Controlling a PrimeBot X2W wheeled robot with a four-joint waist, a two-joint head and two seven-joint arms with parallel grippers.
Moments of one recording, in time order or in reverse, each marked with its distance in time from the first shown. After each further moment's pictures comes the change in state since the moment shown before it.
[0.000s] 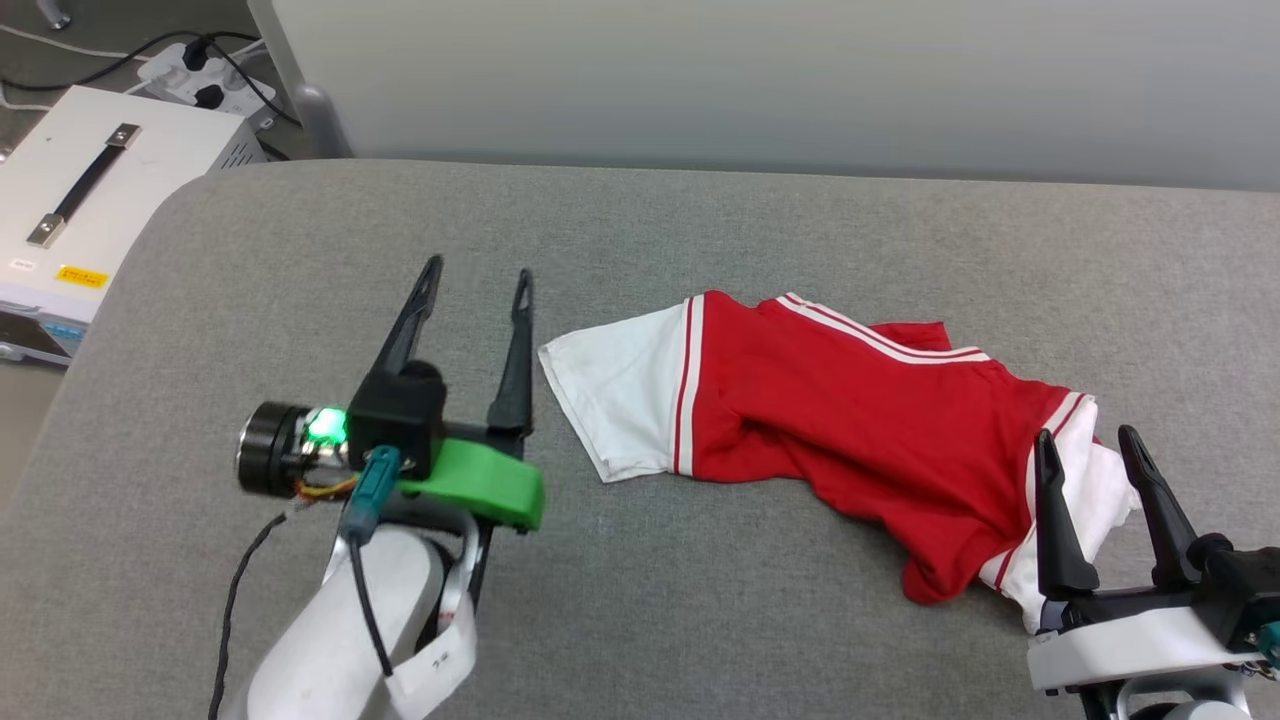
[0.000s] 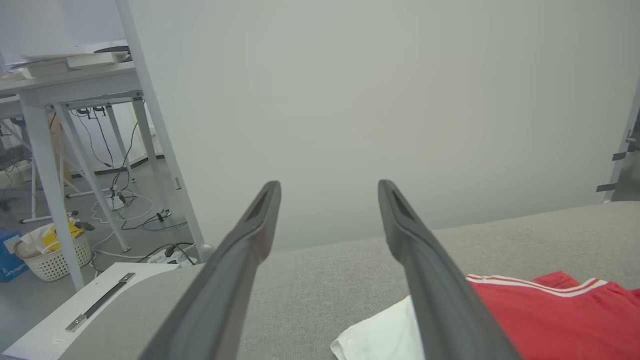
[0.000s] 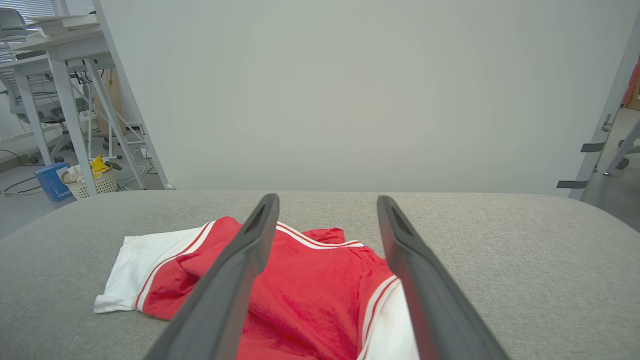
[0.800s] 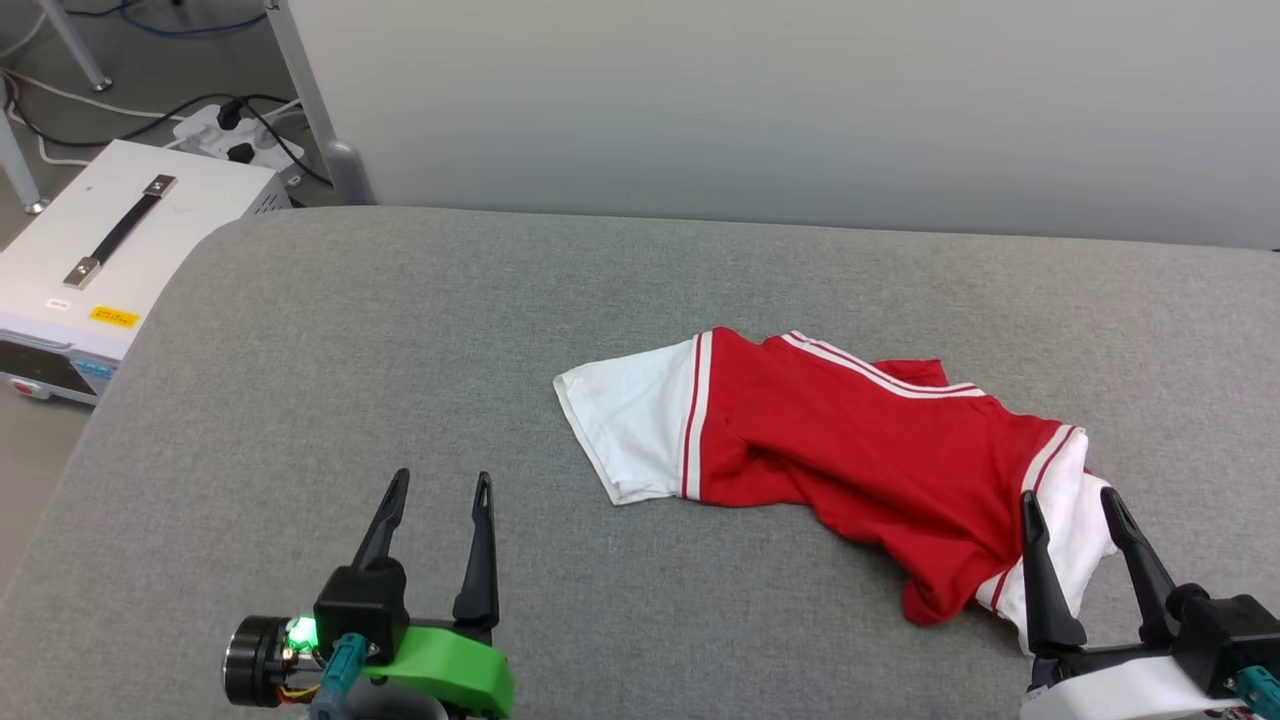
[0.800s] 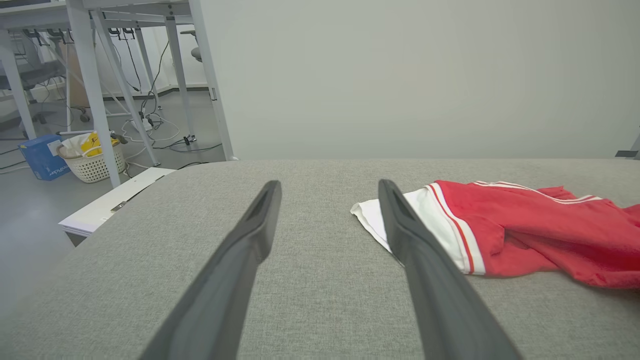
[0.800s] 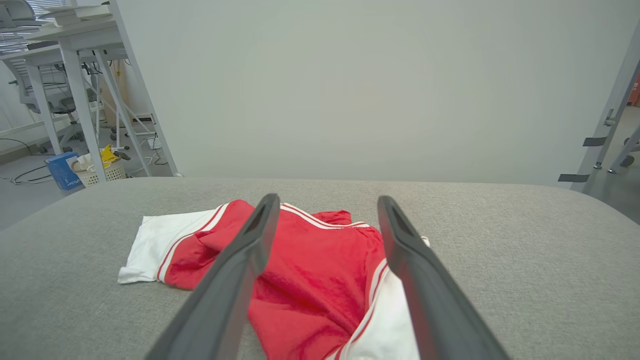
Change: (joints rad) left arm 0.415 -0.166 0.313 -0.042 0.191 -0.194 0.000; right arm 0.071 0.000 0.010 0.030 -0.006 0.000 0.000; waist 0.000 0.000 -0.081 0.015
